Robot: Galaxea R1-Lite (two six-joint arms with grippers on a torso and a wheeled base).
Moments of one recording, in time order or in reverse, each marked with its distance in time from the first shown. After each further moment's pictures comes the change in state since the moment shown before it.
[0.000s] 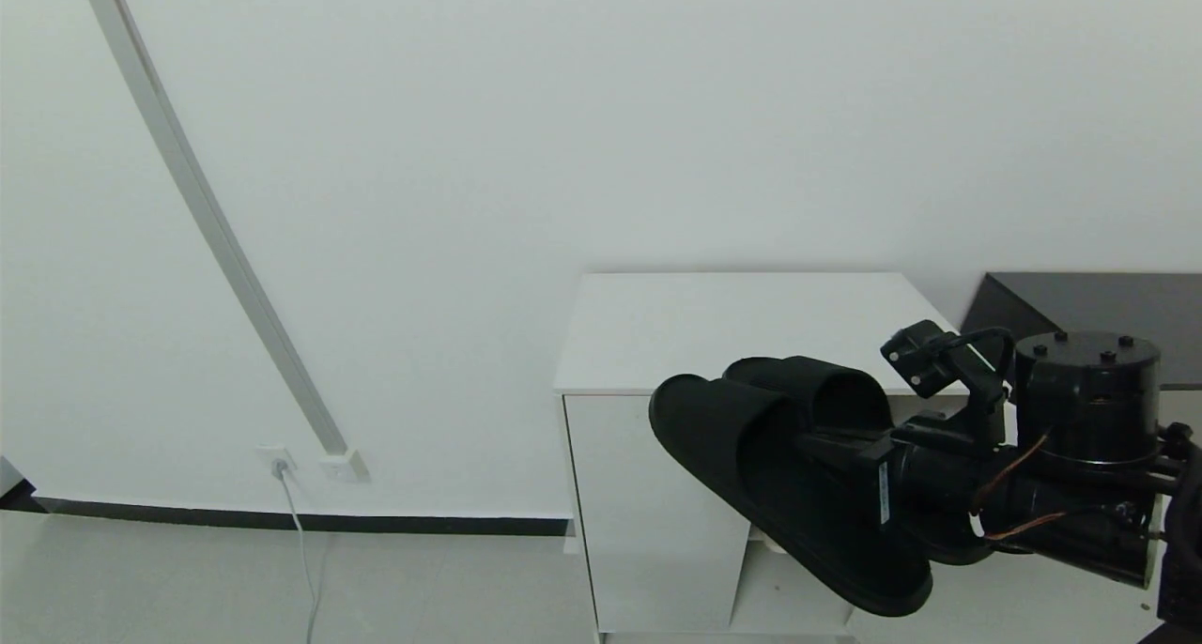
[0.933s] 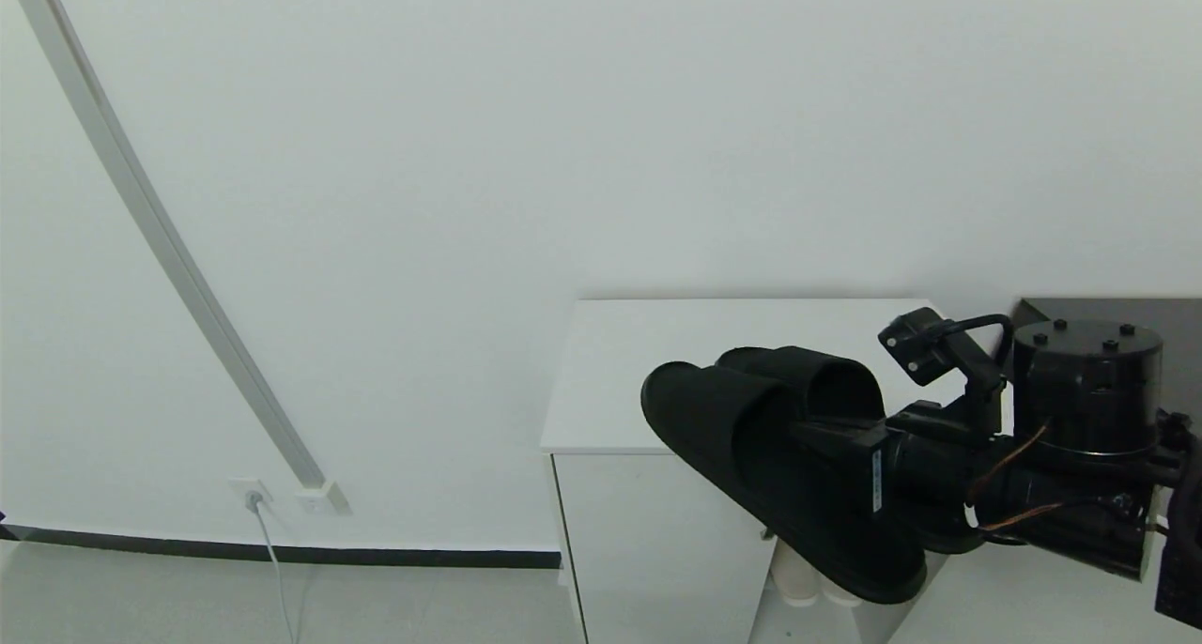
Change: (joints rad) left arm 0.000 0.000 0.000 0.000 0.000 0.000; right arm 0.019 -0.004 -0.030 0.006 -0.020 0.024
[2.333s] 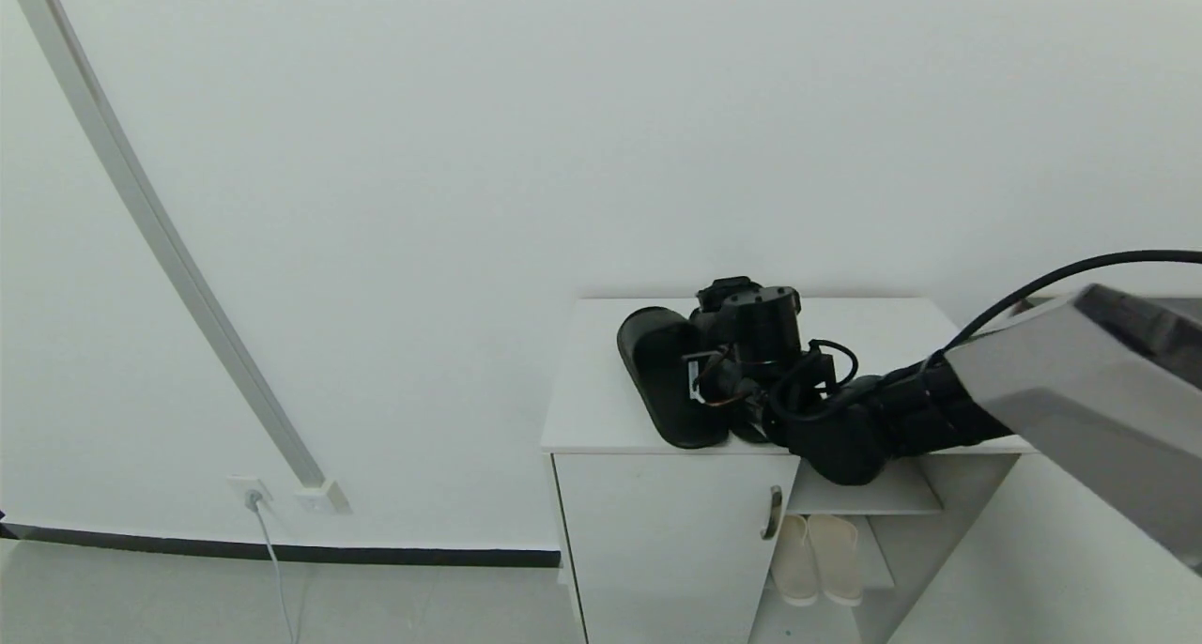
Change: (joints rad) left arm 0.000 0.000 0.000 0.000 0.004 0.000; right arm 0.054 0.610 -0.752 0.151 -0.454 0.028
